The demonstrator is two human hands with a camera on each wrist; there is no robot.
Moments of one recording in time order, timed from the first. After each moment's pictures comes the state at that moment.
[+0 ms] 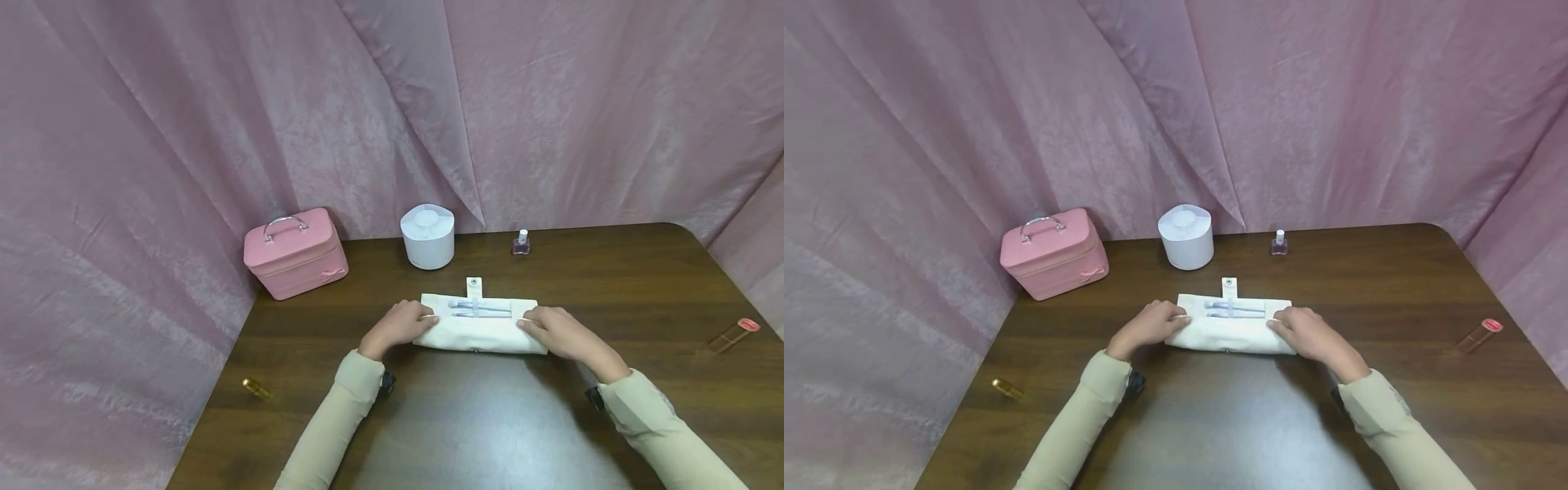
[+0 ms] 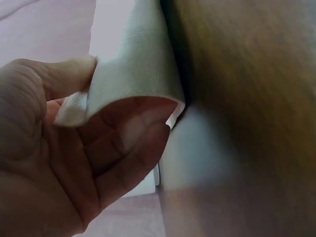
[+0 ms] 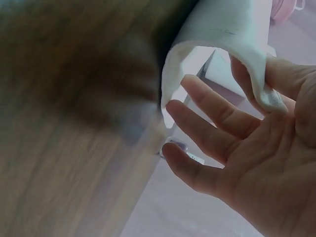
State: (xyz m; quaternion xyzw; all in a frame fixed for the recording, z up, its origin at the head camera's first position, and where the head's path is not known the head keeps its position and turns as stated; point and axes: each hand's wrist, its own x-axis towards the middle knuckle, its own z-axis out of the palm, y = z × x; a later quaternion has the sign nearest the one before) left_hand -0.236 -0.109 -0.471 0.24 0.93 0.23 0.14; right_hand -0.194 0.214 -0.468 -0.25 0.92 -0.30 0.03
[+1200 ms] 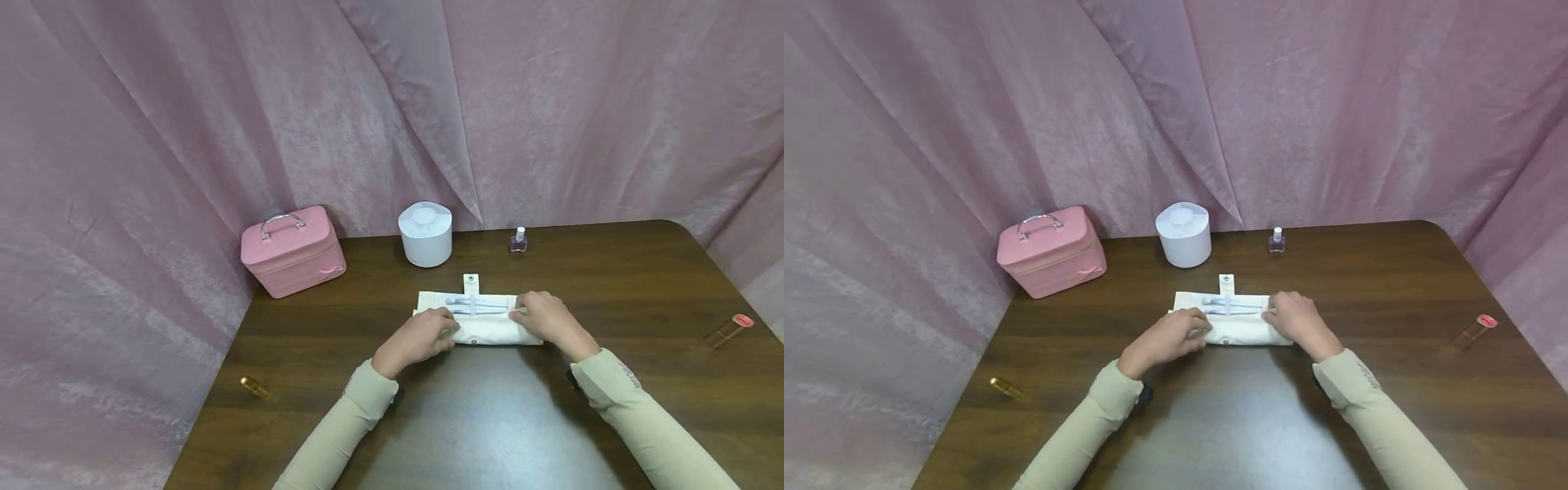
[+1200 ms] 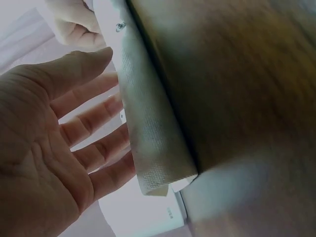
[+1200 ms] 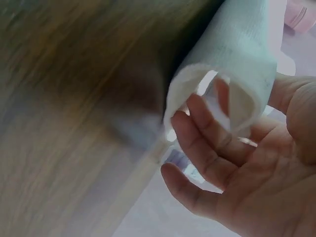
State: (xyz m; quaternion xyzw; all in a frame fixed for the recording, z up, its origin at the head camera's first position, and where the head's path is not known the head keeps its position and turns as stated) left_hand -0.203 -0.076 -0.467 0.38 0.92 0.09 0.05; right_hand -0.218 0.197 -0.471 -0.16 0.96 -0.24 0.05
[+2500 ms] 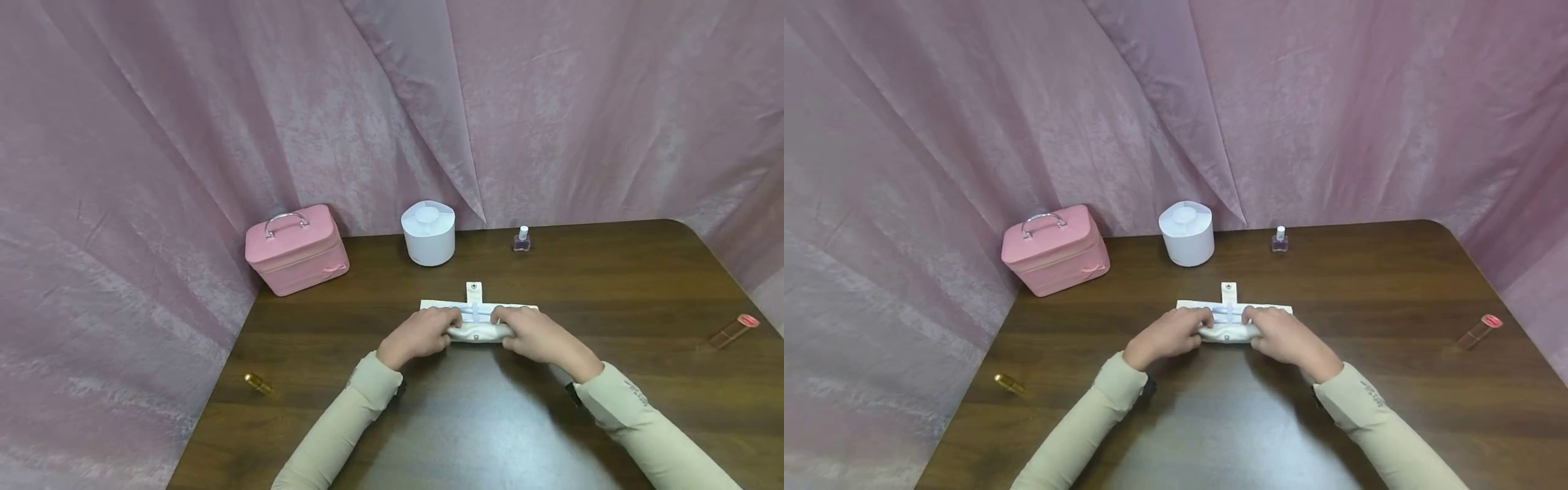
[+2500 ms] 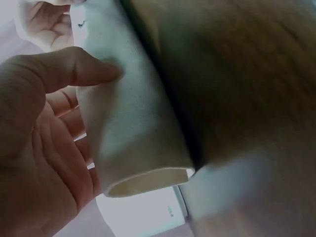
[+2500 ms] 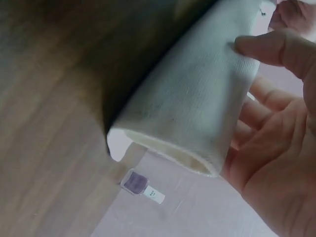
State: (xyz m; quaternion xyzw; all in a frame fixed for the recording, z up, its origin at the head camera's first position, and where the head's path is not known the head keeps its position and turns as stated) left_hand -0.214 -0.072 -0.472 0.36 0.92 0.13 0.07; right_hand -0.189 0.176 -0.463 -0.32 0.91 -0.25 0.00
